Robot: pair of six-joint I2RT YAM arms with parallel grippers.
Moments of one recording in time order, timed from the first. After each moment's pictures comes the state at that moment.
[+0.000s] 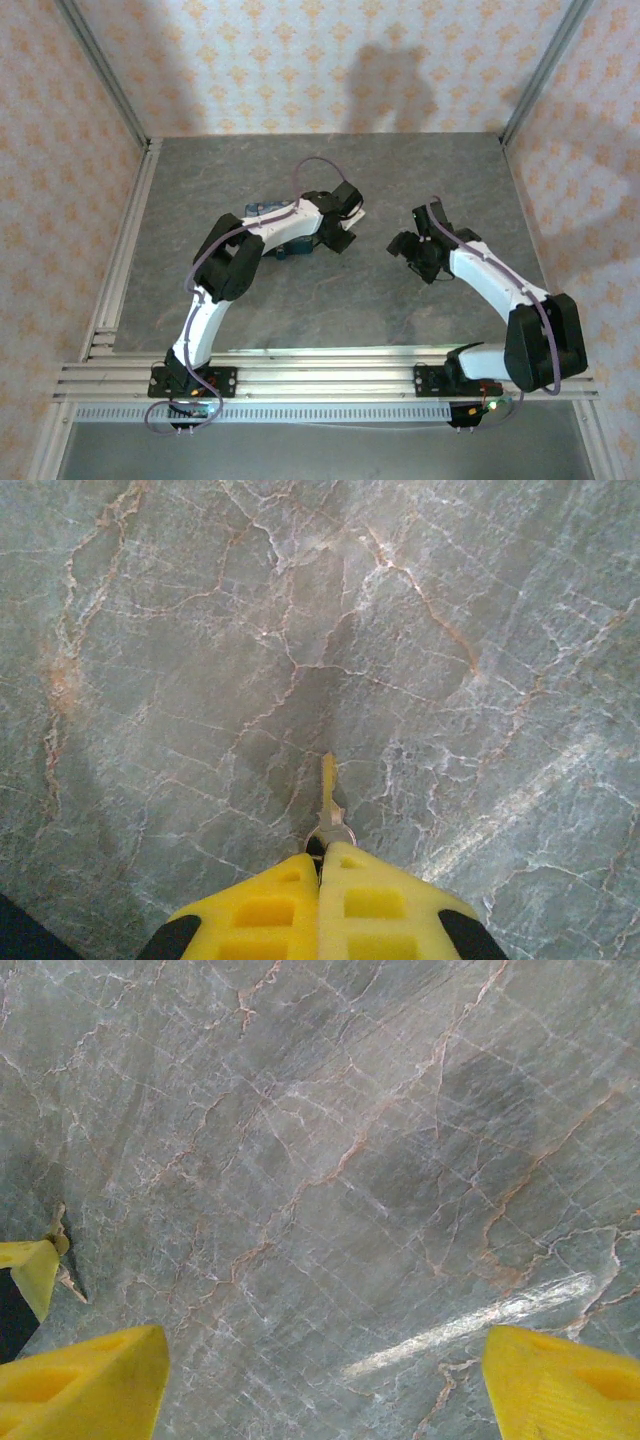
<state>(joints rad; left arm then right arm) -0.67 2.20 1.71 -0.76 0.00 -0.01 0.29 1.31 0.81 -0.65 -0.10 0.93</state>
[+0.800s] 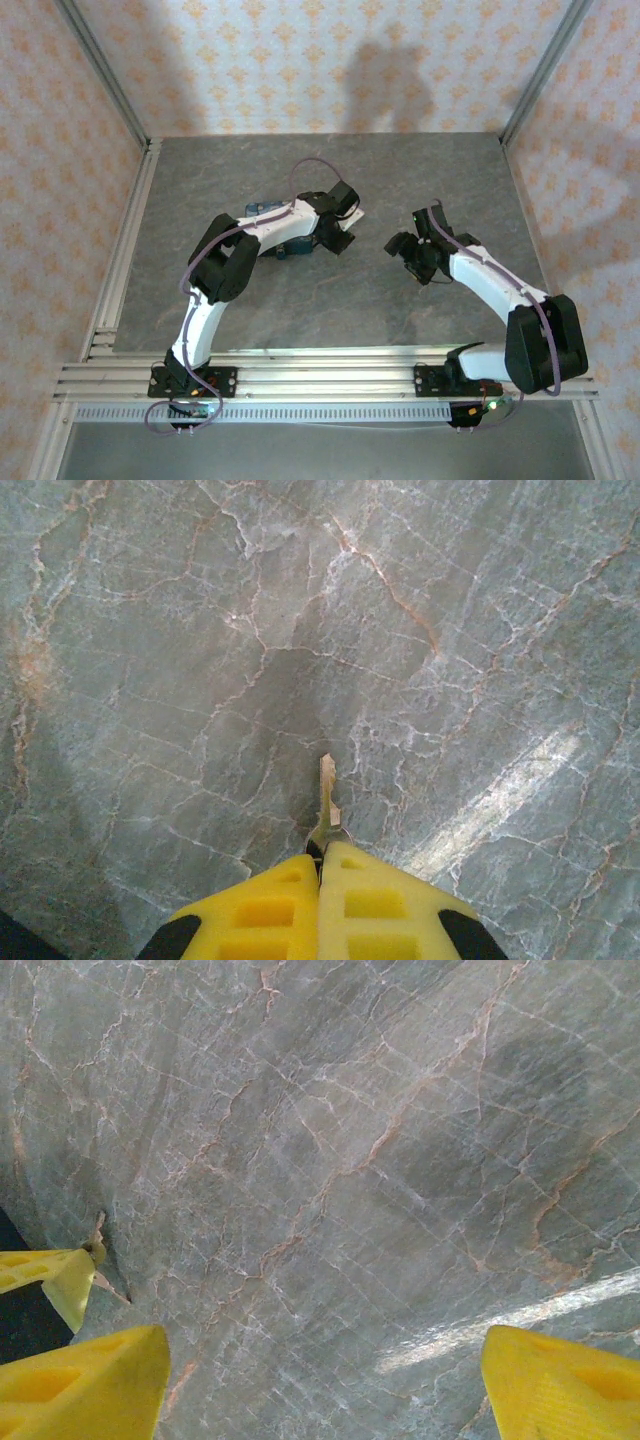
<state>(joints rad) -0.66 2.16 1.66 -0.73 0.06 -0.01 0.29 1.30 0.77 -0.57 -0.16 0.98</state>
